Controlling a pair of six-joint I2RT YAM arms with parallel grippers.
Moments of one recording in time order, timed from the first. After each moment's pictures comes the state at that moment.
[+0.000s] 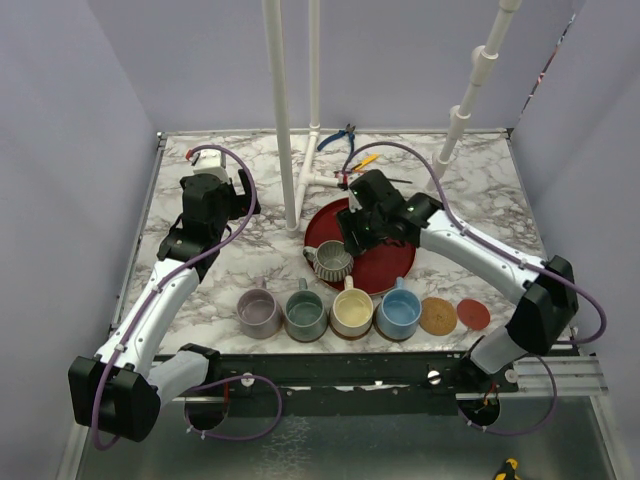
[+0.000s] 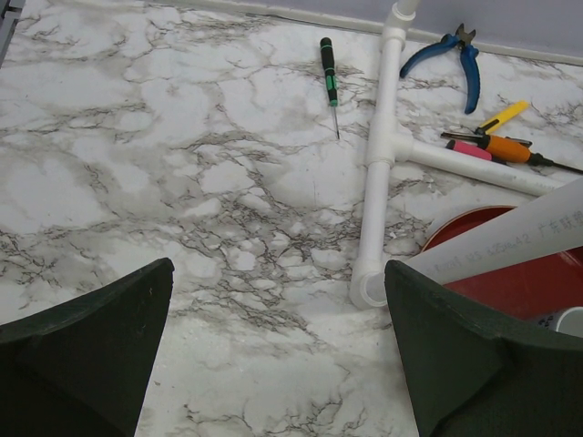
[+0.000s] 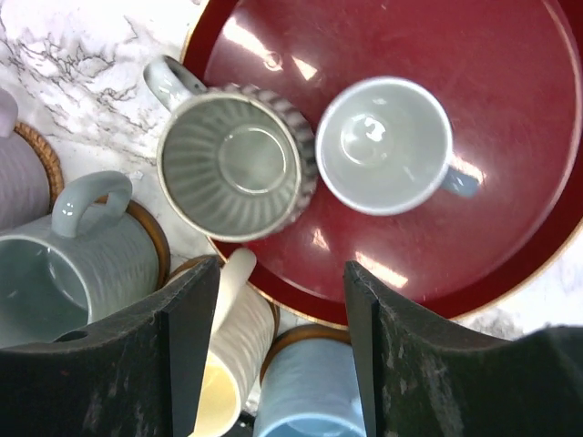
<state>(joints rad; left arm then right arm) -0.26 1.07 0.91 -0.17 -0.21 -0.25 0.75 1.52 1.34 -0.75 0.08 0.23</state>
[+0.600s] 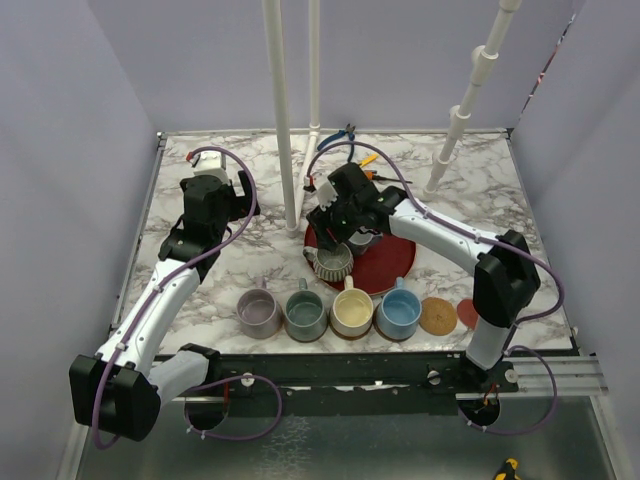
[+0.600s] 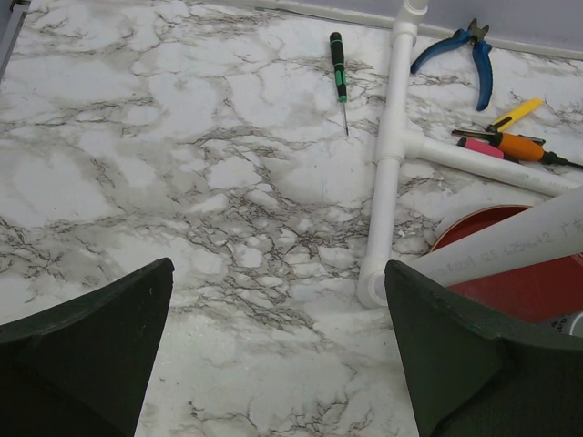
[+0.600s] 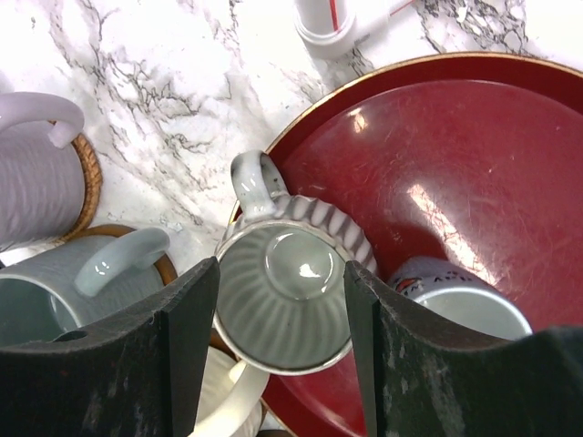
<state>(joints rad) -0.26 1.07 0.89 -0.17 -0.23 -0.25 0.76 1.79 1.47 -0.56 -0.21 -0.04</state>
